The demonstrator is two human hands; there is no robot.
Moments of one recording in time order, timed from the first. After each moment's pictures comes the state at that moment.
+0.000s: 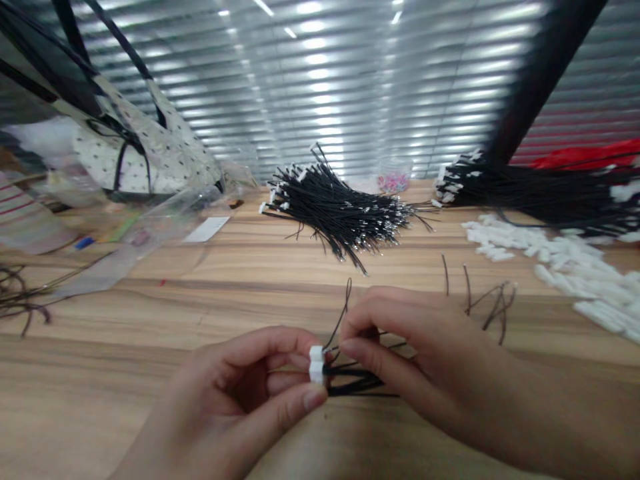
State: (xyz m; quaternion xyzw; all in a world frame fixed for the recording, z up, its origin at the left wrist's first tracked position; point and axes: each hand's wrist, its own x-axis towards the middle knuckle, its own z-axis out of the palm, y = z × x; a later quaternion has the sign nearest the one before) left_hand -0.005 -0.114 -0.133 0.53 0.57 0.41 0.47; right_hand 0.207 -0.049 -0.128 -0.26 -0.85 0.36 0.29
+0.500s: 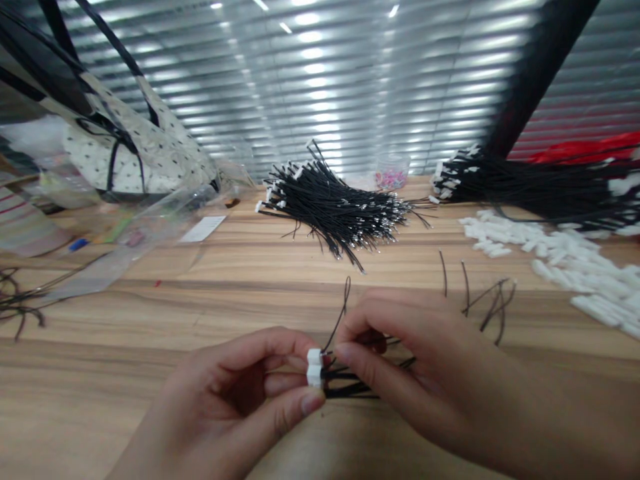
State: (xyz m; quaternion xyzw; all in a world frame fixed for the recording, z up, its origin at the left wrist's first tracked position) left_hand -0.006 -0.115 -0.132 0.54 0.56 0.40 0.48; right_hand 0.205 -0.053 -0.128 -0.28 -0.84 0.35 0.29
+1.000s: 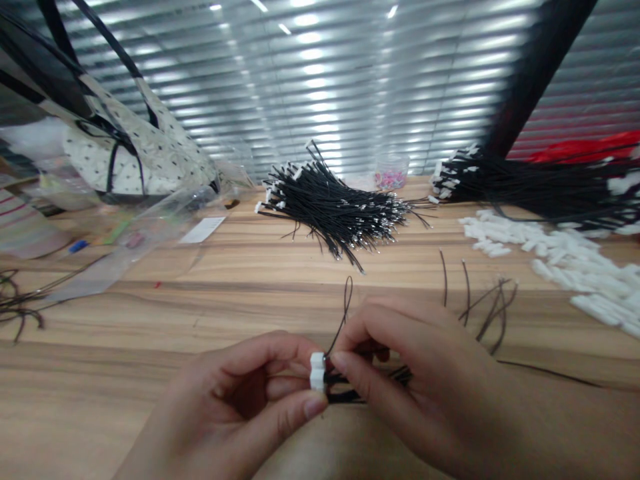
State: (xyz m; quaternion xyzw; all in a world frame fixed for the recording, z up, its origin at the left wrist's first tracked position) left_hand -0.001 -0.112 -0.133 0.52 0.55 0.40 0.51; right_hand 0.200 -0.060 -0.132 -0.28 -0.85 0.30 0.33
